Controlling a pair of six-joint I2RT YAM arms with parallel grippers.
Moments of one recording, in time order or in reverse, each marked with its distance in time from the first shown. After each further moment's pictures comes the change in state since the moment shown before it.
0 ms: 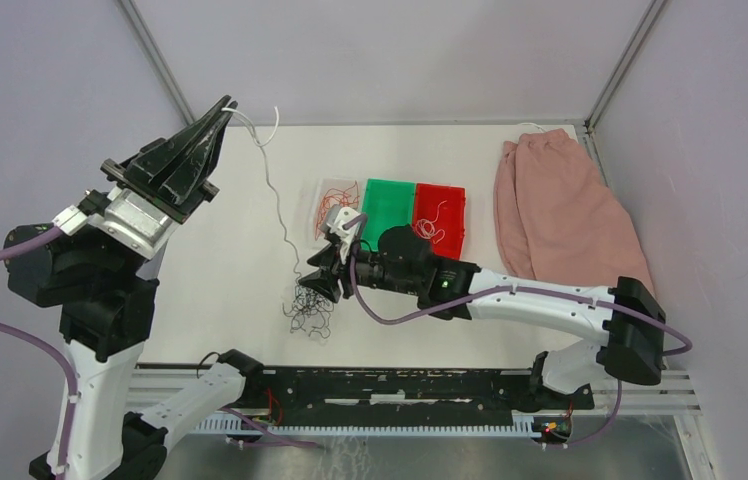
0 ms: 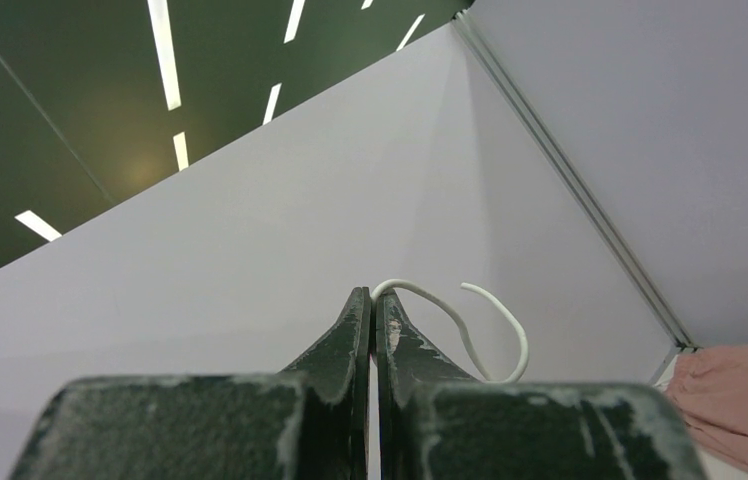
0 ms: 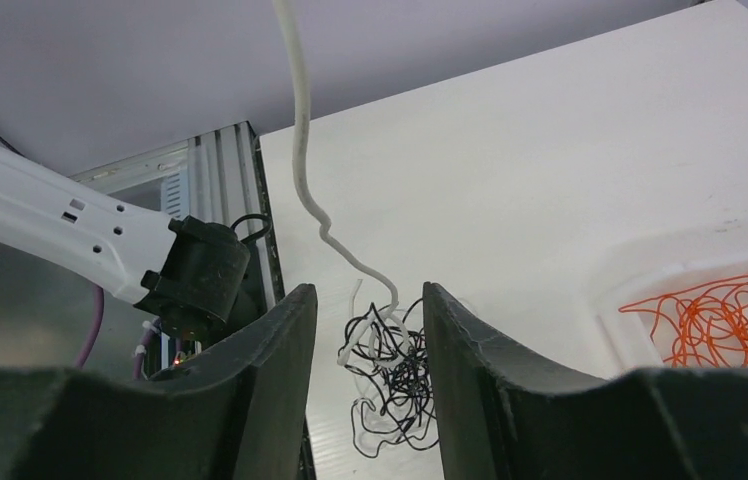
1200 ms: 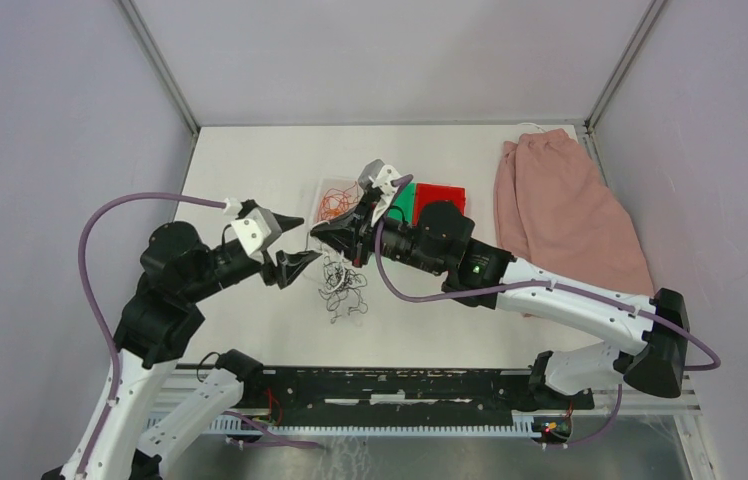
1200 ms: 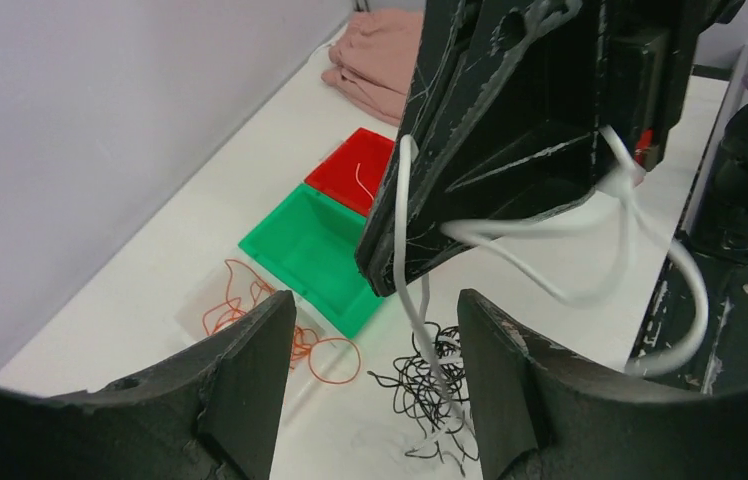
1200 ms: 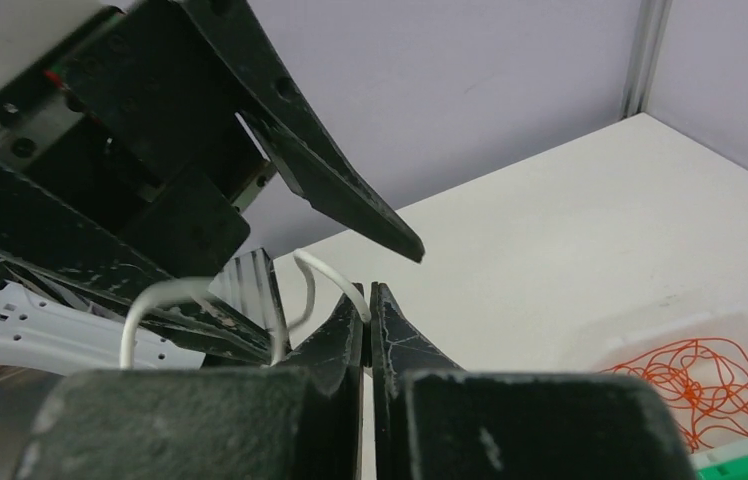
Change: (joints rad) left arm 0.000 -0.233 -0.507 -0.536 0.103 -0.193; right arm -0.074 -0.097 0.091 0.022 0.028 0.095
